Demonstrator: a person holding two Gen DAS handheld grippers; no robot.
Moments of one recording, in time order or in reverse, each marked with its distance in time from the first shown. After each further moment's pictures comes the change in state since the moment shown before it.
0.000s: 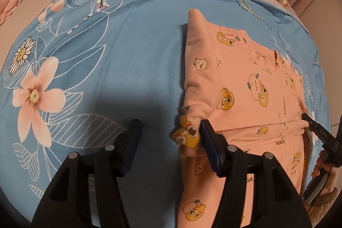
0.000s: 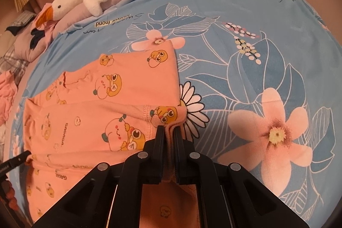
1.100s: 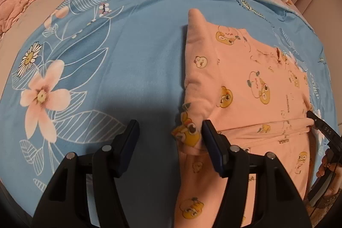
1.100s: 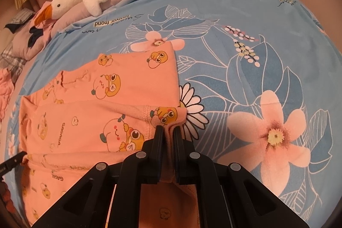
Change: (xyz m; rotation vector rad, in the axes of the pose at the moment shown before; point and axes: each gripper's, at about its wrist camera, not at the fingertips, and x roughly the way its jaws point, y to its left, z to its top) left arm -0.006 -0.009 -0.004 0.015 -0.028 0.058; right arm -0.001 0.004 0.000 -0.011 -0.017 -0.028
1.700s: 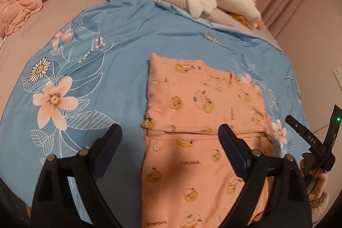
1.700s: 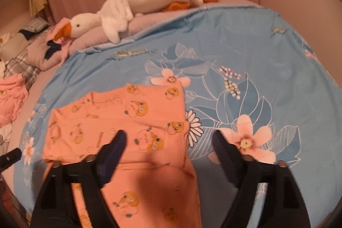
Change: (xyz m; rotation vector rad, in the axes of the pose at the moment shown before) left arm -0.092 -0.022 -0.018 -0.019 -0.171 -0.167; right arm -0.088 0.014 0.000 -0.044 -0.162 0.025
